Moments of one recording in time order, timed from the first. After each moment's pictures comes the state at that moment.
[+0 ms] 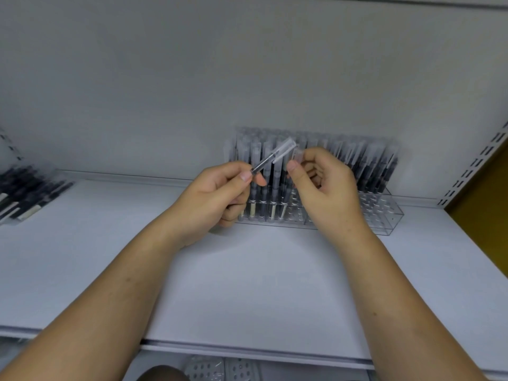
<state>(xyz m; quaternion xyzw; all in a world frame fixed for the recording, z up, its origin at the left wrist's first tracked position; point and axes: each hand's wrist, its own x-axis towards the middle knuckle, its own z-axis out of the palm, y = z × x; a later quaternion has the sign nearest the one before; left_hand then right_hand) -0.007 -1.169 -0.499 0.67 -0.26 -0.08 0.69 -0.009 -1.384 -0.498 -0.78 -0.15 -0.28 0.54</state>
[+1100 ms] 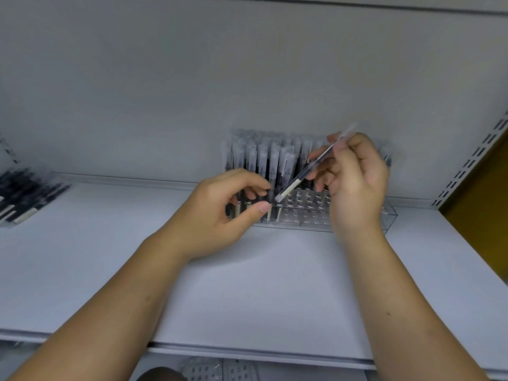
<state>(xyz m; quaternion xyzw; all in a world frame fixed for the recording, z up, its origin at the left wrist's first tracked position) -0.017 -1.175 -0.504 0.81 -0.37 0.19 0.42 -0.016 -1.395 -0.478 -0.58 -0.12 -0.30 0.75</state>
